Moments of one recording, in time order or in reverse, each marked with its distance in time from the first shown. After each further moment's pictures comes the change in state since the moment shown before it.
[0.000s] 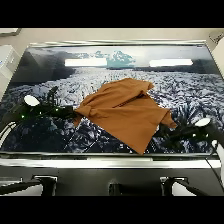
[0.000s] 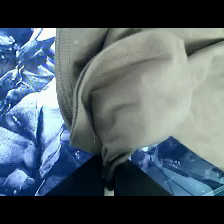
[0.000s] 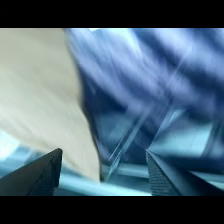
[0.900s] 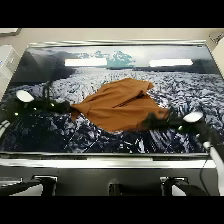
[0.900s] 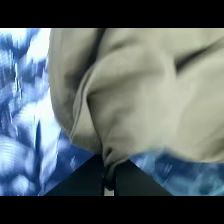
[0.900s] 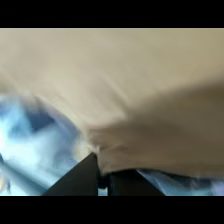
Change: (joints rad) left arm 0.017 0.063 0.101 0.014 -0.012 0.012; right arm 0.259 0.128 0.140 0.303 -0.235 -0.084
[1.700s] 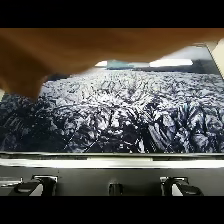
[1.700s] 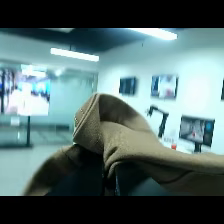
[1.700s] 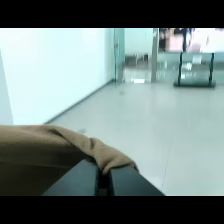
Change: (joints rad) left arm 0.010 0.559 0.867 0.030 0.329 -0.068; right arm -0.092 0.295 1.379 -0.413 0.011 0.038
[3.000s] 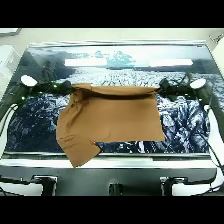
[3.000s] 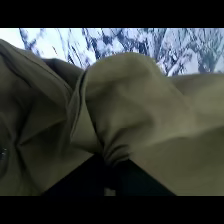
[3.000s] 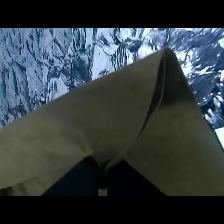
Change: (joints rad) left arm -0.020 -0.839 -0.580 -0.126 -0.208 0.030; right arm 0.038 -0.751 -0.792 0.190 -0.178 0.197
